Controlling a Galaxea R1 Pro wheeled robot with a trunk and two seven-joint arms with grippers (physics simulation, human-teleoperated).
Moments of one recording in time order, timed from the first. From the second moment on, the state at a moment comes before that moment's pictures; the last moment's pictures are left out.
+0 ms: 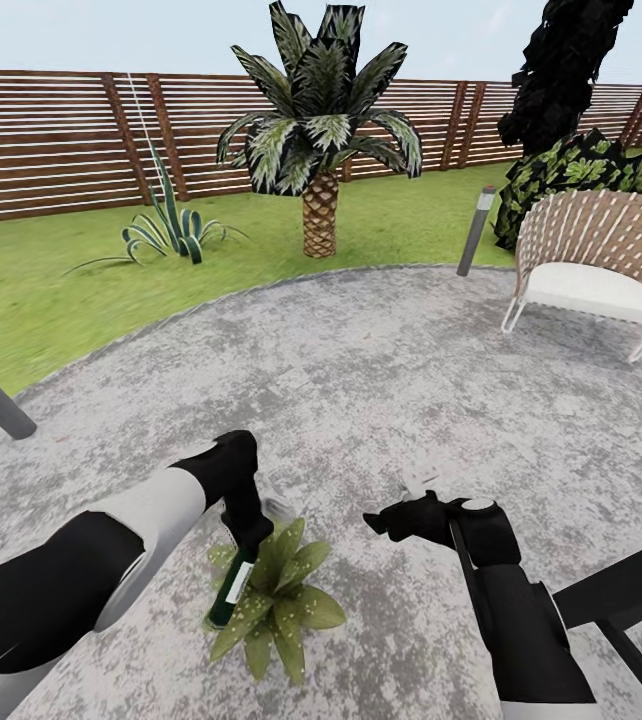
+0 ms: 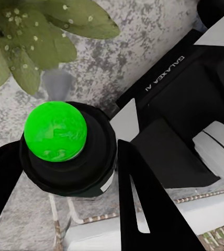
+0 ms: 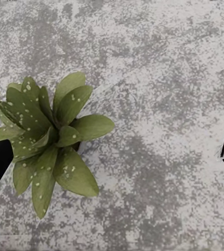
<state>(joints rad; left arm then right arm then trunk) -1.19 -0.12 -0.50 -0.19 -0.81 1.01 -1.33 -0.44 0.13 -0.02 -1.53 0.55 0.90 0.72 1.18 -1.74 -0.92</state>
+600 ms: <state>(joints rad) -1.18 -0.13 -0.50 -0.24 -0.81 1.01 -1.33 -0.44 0.13 -0.02 -1.53 0.55 0.89 0.73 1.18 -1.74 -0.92</state>
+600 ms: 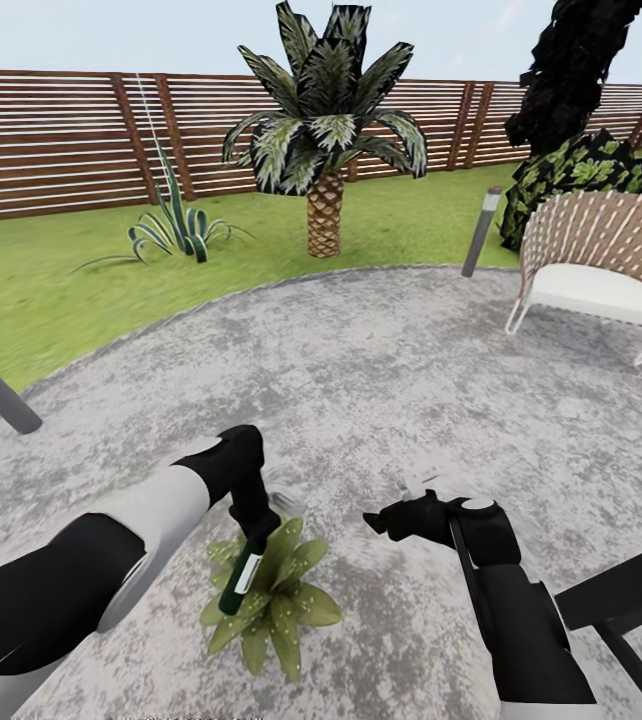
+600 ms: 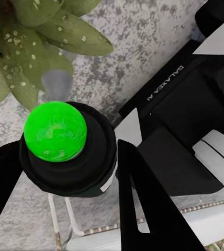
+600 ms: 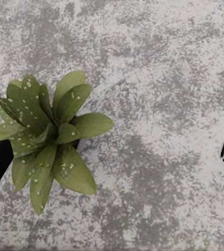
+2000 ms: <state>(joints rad) -1.17 -0.08 -0.40 -0.38 -0.81 1.01 -1.32 -0.44 0.13 -0.02 -1.52 0.55 0.89 0.73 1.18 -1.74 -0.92</state>
